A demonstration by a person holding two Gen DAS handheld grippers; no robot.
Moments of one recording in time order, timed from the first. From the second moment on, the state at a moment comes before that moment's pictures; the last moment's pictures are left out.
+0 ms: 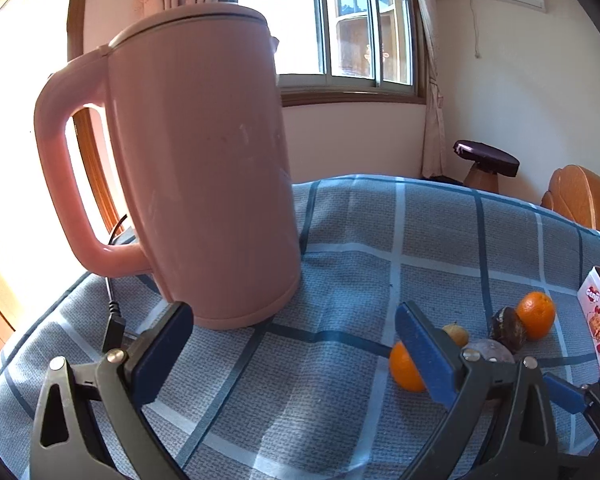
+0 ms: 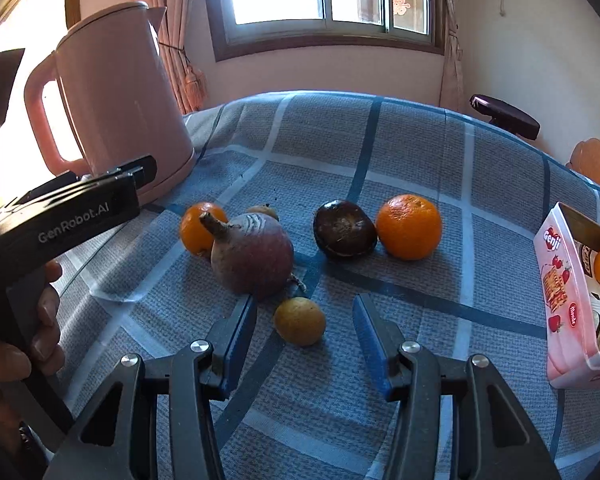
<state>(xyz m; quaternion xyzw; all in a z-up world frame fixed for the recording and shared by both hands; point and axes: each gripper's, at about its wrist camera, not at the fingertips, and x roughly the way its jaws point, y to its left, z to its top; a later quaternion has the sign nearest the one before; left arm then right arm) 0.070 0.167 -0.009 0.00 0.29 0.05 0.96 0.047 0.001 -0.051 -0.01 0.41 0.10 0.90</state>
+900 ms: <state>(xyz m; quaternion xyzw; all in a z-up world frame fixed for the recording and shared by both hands) 0.080 0.071 -0.031 0.09 0.35 -0.15 0.92 0.005 -0.097 -0.012 0.12 0.29 0.01 0.95</state>
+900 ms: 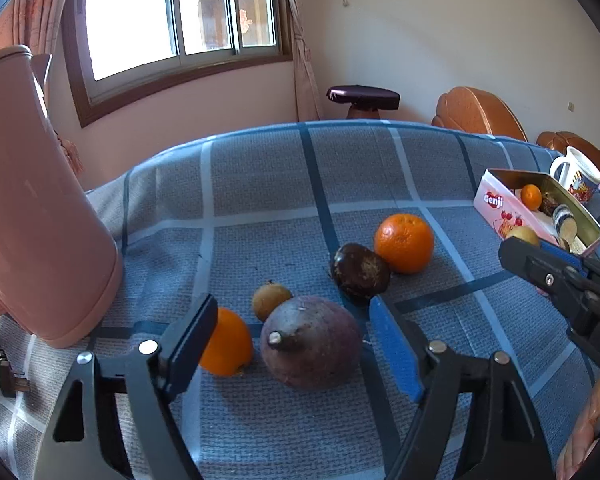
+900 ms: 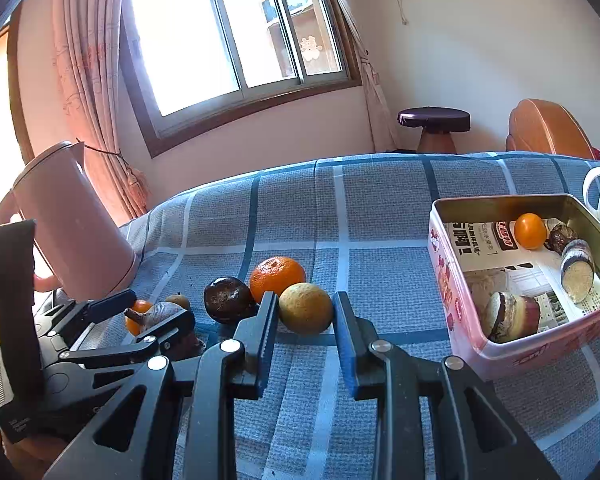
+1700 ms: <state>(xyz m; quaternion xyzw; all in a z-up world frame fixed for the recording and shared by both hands) 0.077 0.082 -0.032 0.04 0.37 -0.18 0.91 0.012 -0.098 -0.015 0.13 0.29 0.01 0.95</state>
